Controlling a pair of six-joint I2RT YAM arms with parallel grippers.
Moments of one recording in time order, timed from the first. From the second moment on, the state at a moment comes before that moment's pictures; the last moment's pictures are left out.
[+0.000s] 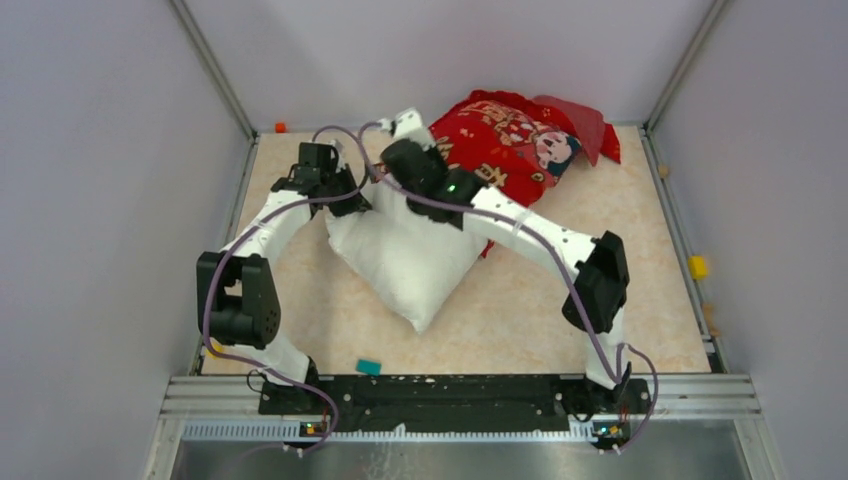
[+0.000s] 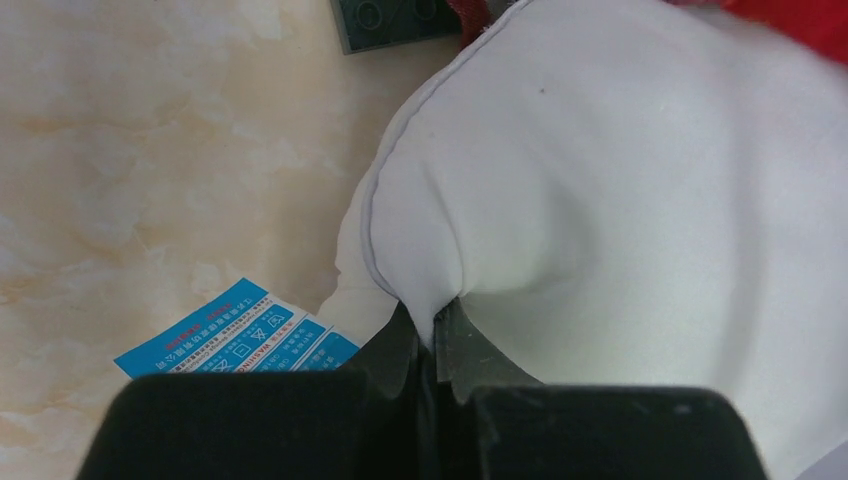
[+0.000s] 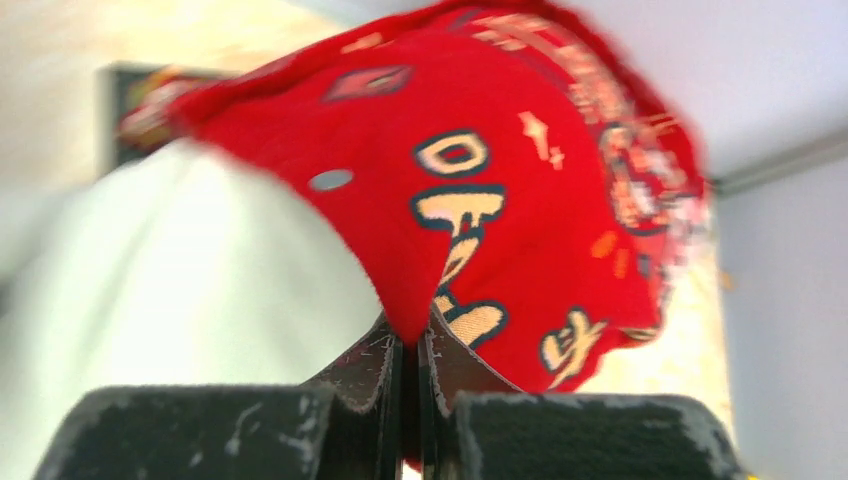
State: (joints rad) left arm -0.13 1.62 1.25 -0.45 0.28 -0.50; right arm 0.88 1.95 1.95 -0.53 0.90 0.00
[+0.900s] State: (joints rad) left arm -0.12 1.36 1.32 -0.49 0.13 -0.47; right arm 0.87 1.91 1.77 -0.62 0.60 0.28
